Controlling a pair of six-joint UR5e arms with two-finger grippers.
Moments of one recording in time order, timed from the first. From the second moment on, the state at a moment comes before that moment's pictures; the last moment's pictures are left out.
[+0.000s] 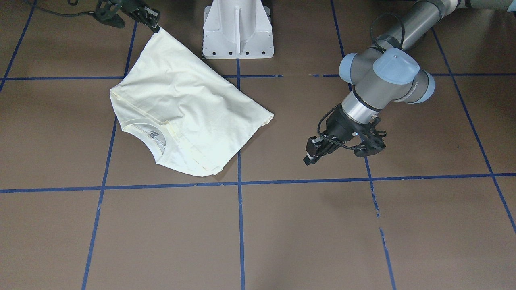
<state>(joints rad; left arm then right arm) -0.76 -2.07 -1.53 -2.38 -2.04 -1.65 0.18 -1.74 2.37 -1.18 1.89 1.97</state>
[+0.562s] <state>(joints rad) -0.54 -2.05 -1.60 -2.29 -2.03 -1.87 0.49 -1.66 2.28 -1.18 1.87 1.96</state>
